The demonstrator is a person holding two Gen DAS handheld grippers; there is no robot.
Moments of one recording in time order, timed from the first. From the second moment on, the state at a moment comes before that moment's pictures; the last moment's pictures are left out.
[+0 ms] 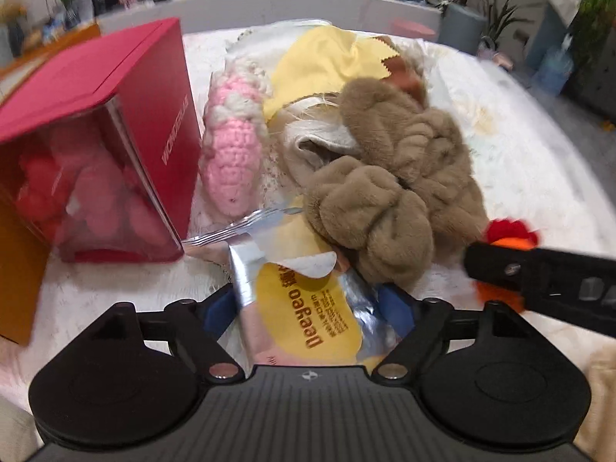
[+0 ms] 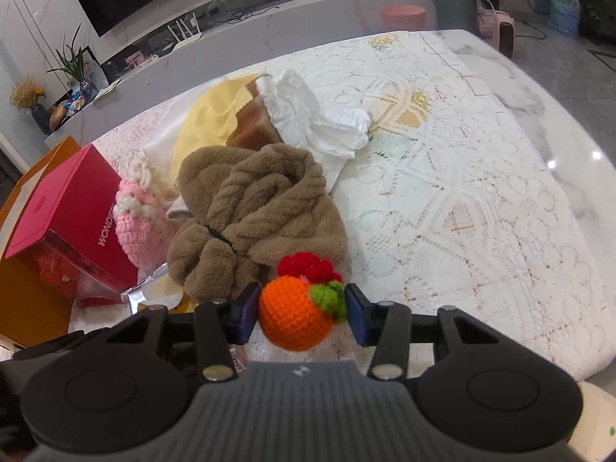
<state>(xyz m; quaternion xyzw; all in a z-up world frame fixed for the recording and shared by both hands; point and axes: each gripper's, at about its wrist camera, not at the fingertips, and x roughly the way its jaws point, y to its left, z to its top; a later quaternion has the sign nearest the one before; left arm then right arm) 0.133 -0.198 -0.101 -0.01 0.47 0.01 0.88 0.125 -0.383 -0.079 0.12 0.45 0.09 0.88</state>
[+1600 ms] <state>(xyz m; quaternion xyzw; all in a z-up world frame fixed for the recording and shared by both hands) 0.096 -0.197 -0.084 -0.04 0.47 0.02 0.88 0.073 -0.402 -0.019 0.18 0.36 0.07 0.91</state>
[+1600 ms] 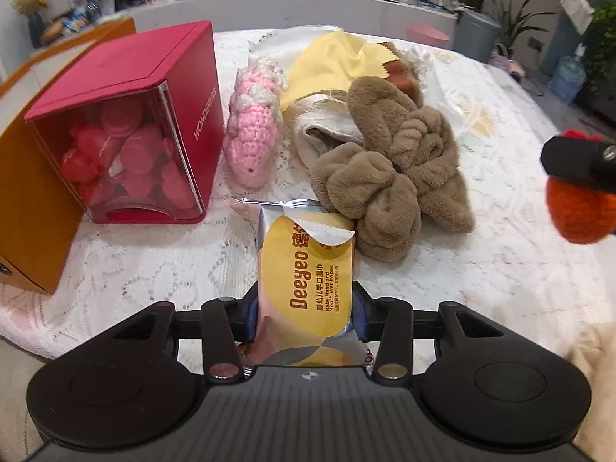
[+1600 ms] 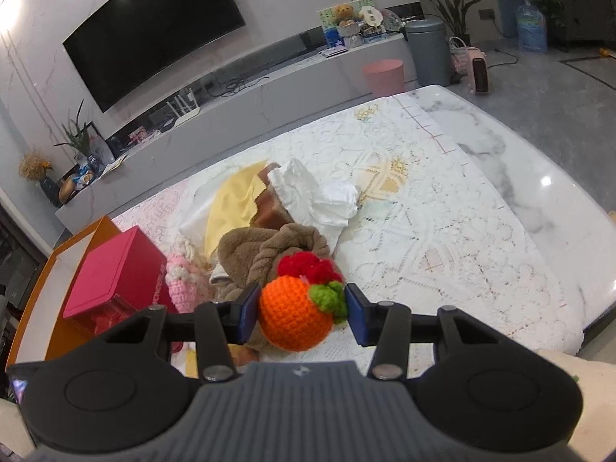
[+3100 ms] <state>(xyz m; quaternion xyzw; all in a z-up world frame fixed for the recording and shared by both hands) 0.067 0.127 0.034 -0.09 0.37 0.08 0.92 0.058 -0.001 0.014 -0.05 0.33 0.32 0.89</state>
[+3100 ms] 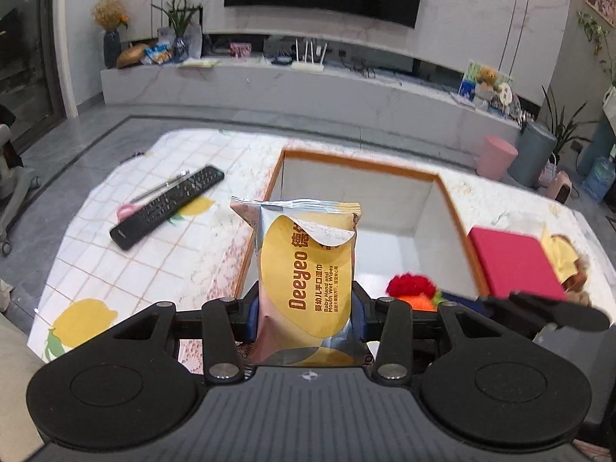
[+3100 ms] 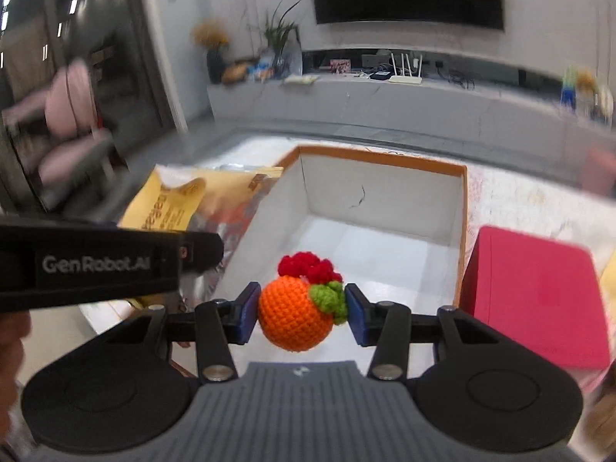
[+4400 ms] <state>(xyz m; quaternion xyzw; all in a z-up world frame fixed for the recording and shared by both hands) 0.068 -0.089 0.079 0.09 0.33 -0.03 0.94 0.091 -0.304 -0.005 0.12 0.37 -0.04 0.92</state>
